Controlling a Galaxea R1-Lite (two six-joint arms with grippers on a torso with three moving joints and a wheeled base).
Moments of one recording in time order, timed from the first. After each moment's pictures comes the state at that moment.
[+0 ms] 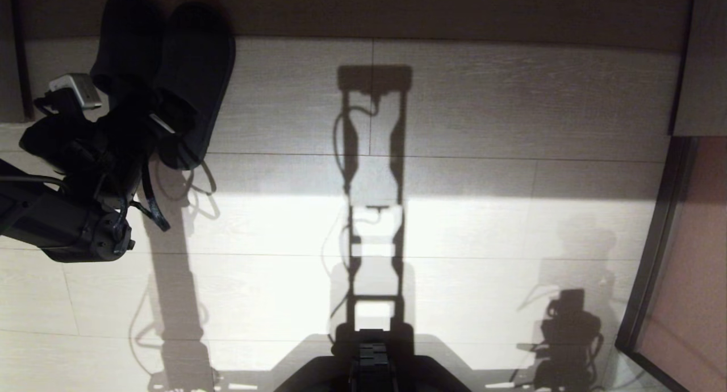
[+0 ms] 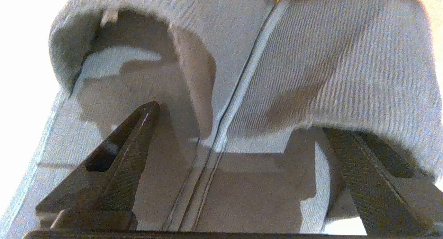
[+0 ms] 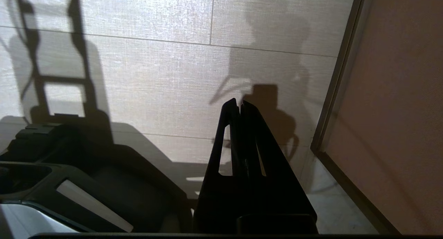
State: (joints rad) left arm 0.08 2.05 -1.14 -1.52 -0.05 -0.31; right arm -0.01 0.00 0.00 0.00 0.00 -0.02
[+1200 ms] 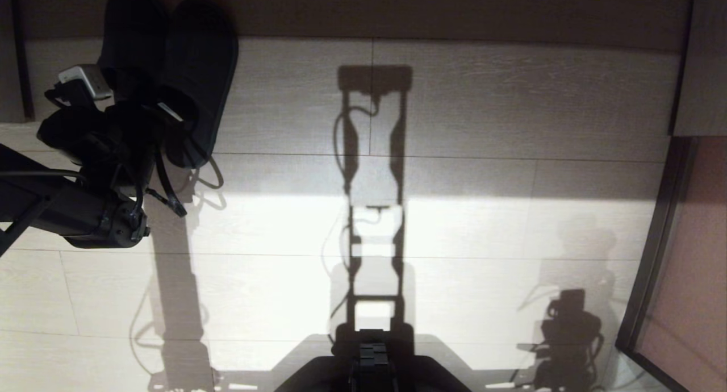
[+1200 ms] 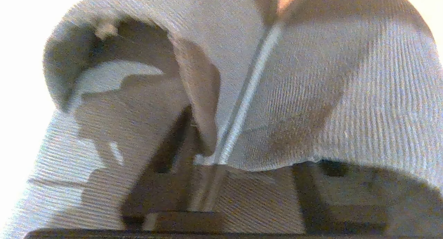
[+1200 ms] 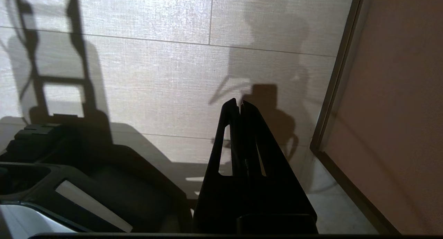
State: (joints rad) left arm 0.05 2.10 -1.25 -1.52 0.00 -0.30; right arm -0.01 0.00 0.00 -0.01 0.00 -0.02
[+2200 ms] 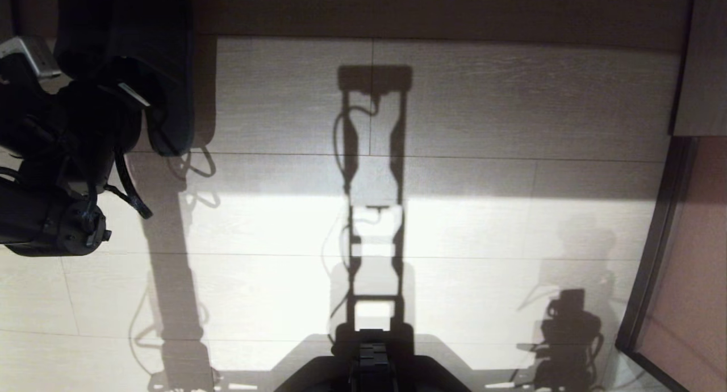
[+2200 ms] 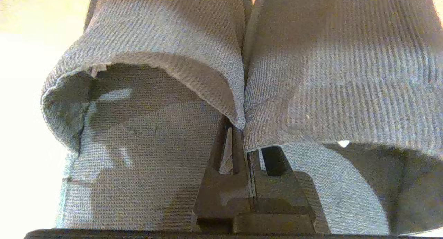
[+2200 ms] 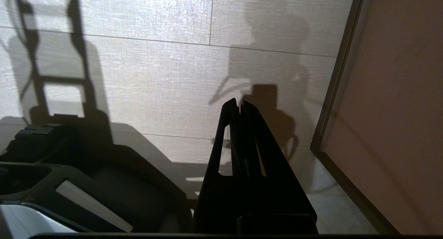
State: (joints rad) left arm 0.07 1.90 -1.08 -1.52 -0.02 -0.27; right arm -0.01 0.00 0.00 -0.01 0.00 -0.02
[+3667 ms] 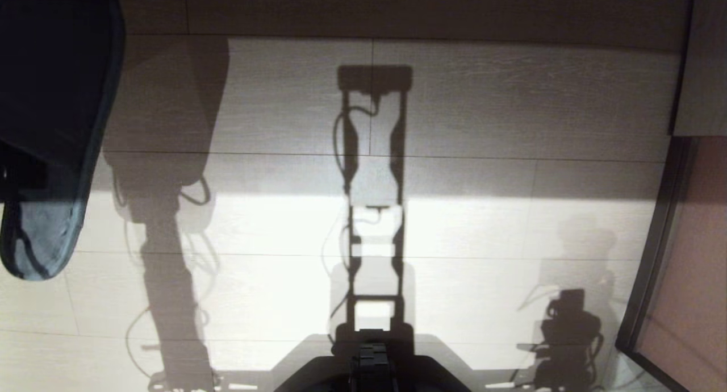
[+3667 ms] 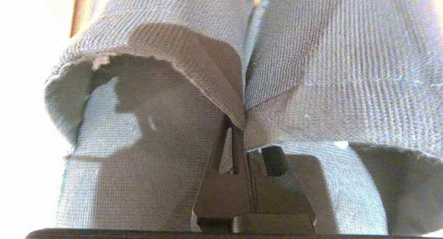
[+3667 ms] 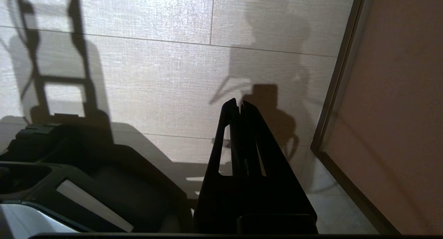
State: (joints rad) left arm 0.12 1.08 -0.38 -1.23 -0.10 -0.11; right arm -0.01 0.00 0.00 -0.01 0.00 -0.02
